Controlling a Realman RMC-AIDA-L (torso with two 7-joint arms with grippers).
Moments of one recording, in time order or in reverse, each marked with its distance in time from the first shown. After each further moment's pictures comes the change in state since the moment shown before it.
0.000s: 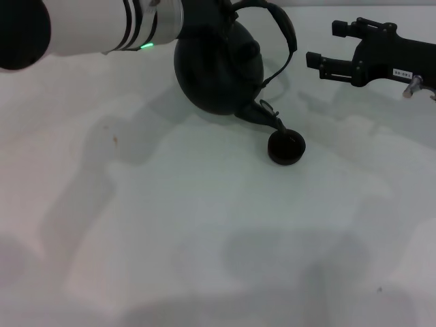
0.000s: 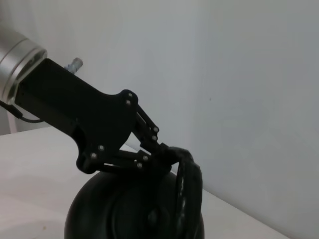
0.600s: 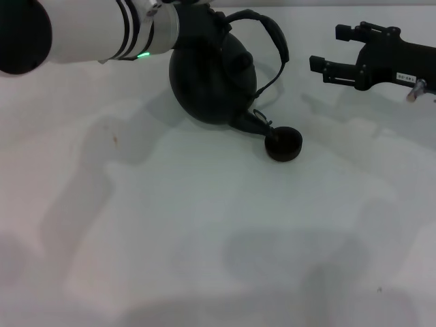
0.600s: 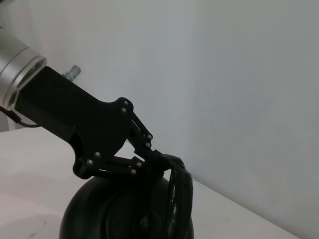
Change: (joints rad) left arm -0.005 0.000 0.000 -0.044 -0.008 -0.001 0.007; right arm -0.017 0.000 0.000 -0.014 -0.008 0.004 0.009
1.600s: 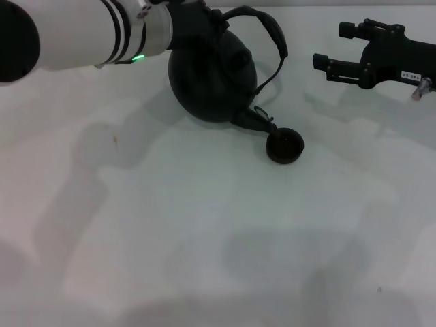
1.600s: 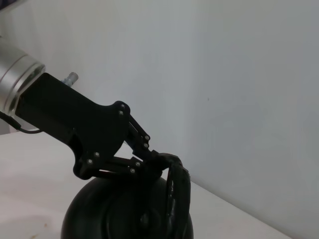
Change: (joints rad) left arm 0.037 0.000 -0.011 0.000 -0.073 0.042 0.044; right arm -0.017 0.000 0.000 -0.037 -0.005 0.012 0.019
